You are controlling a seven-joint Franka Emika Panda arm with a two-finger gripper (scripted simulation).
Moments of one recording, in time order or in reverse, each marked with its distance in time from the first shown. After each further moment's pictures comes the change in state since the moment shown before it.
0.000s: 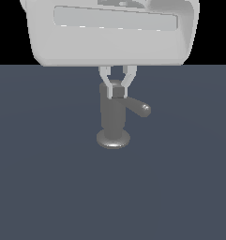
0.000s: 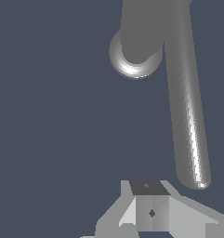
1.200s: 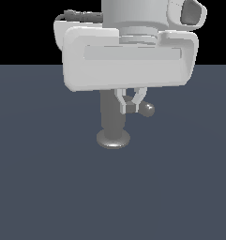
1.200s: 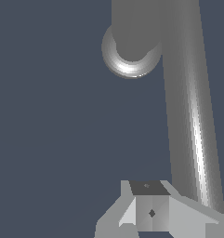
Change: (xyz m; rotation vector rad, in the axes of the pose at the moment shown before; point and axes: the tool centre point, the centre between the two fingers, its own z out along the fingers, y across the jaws) arm 0.011 0.026 0.033 0.003 -0.008 -0.041
